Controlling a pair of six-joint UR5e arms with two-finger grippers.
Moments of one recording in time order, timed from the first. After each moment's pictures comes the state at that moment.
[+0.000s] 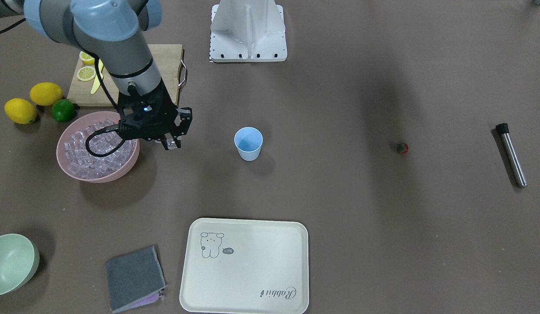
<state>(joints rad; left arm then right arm) -1.55 -1.51 -1.70 -2.12 -2.44 -0.40 0.73 -0.94 1.82 -1.63 1.93 0.96</state>
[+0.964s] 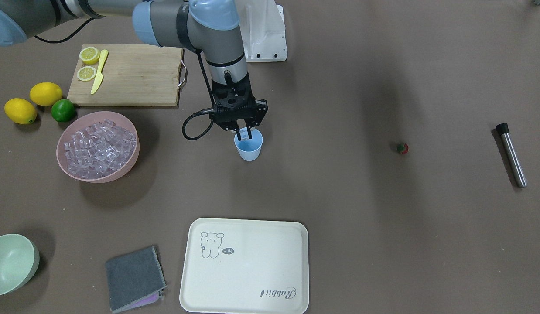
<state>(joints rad) -1.55 -1.51 -1.69 -2.12 -2.43 -0.40 0.51 -0.77 1.64 -1.50 1.70 1.16</state>
